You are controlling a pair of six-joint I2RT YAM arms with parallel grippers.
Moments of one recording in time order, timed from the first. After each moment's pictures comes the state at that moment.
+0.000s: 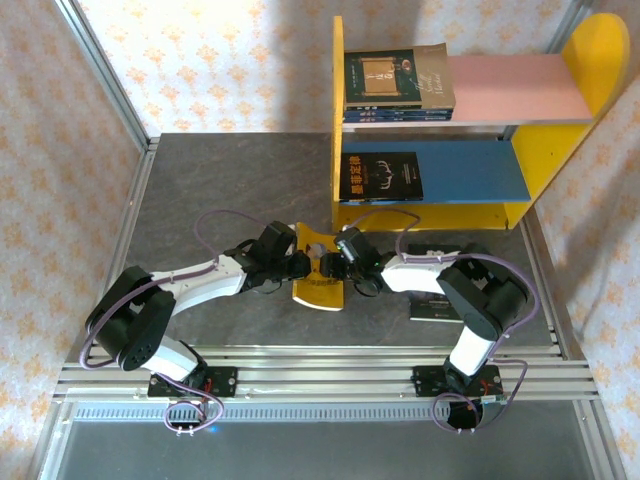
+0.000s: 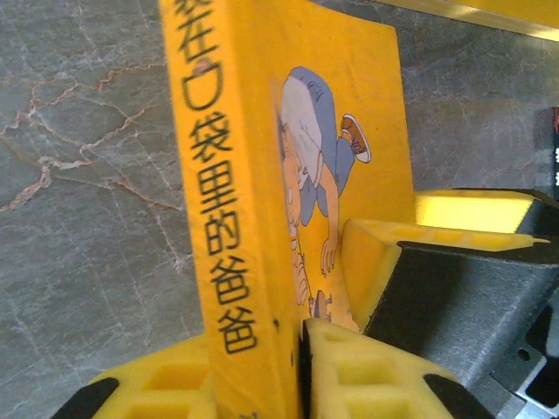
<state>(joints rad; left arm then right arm) -0.62 1.49 0.75 -0.16 0.13 -0.75 0.77 1.71 0.79 0.04 -0.01 0.73</state>
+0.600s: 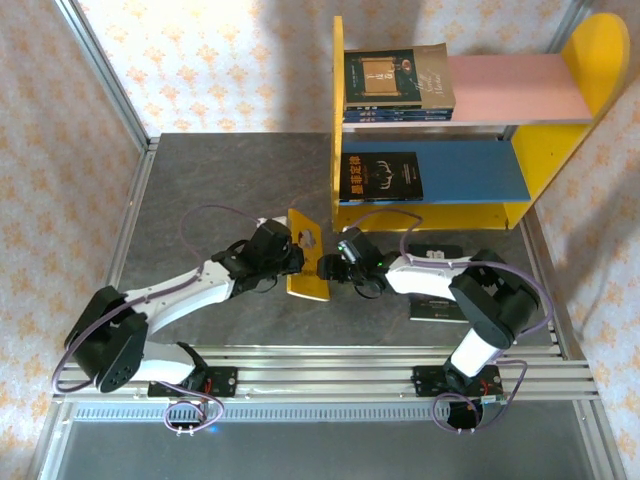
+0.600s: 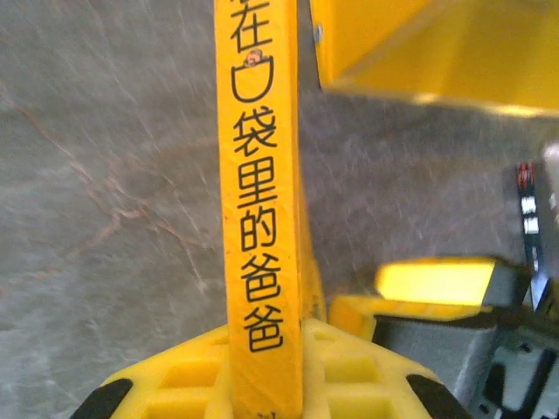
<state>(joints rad) -0.64 1.33 0.77 -0.24 -0.07 -0.75 0.78 1.63 0.79 -0.04 -0.07 0.77</state>
